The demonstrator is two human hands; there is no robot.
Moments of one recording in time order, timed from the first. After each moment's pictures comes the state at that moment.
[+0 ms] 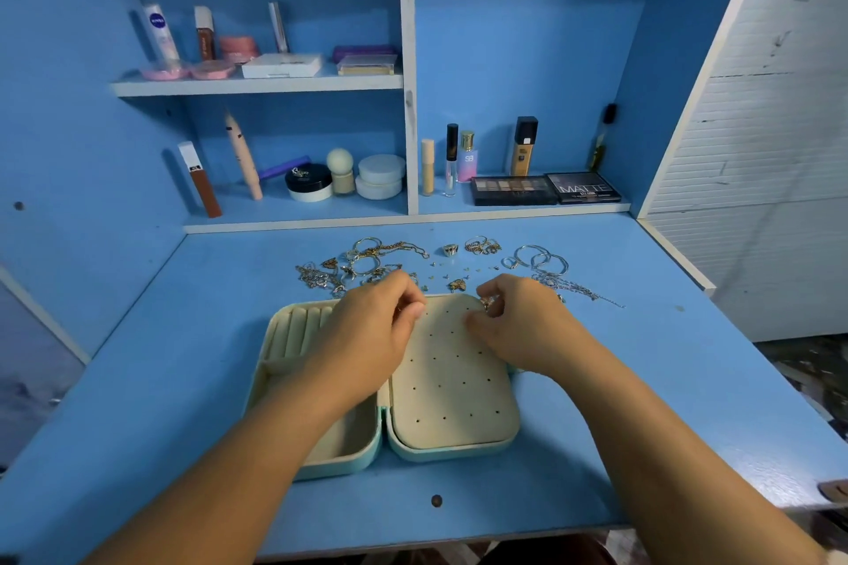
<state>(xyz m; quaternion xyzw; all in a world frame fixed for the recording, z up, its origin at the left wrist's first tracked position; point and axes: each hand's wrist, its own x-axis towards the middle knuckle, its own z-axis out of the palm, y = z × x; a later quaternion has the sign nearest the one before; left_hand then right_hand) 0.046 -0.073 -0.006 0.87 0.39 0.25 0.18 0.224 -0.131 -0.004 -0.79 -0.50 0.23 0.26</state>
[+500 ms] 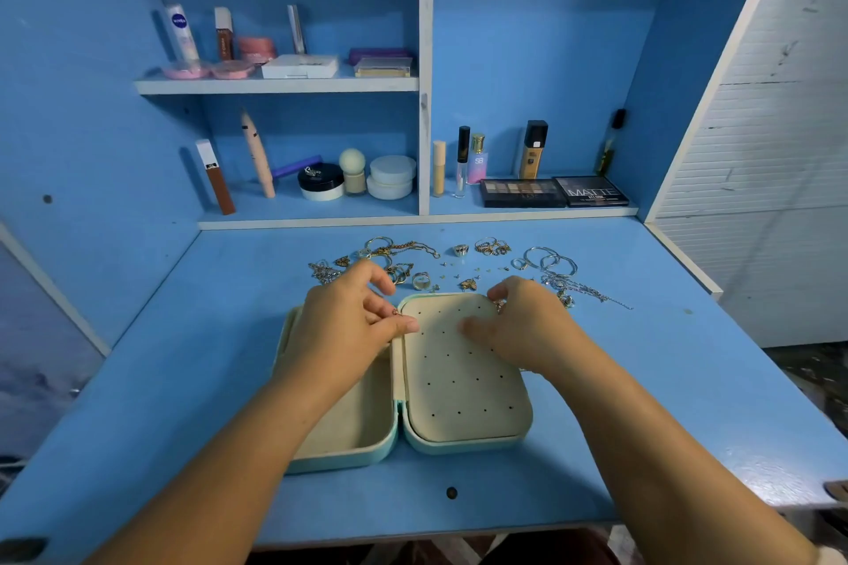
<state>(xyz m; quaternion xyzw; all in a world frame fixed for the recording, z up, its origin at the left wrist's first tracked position) 0.019 -0.072 -0.002 0.77 0.47 0.33 0.29 0.204 -0.133 0.010 -0.82 -0.46 0.25 0.24</state>
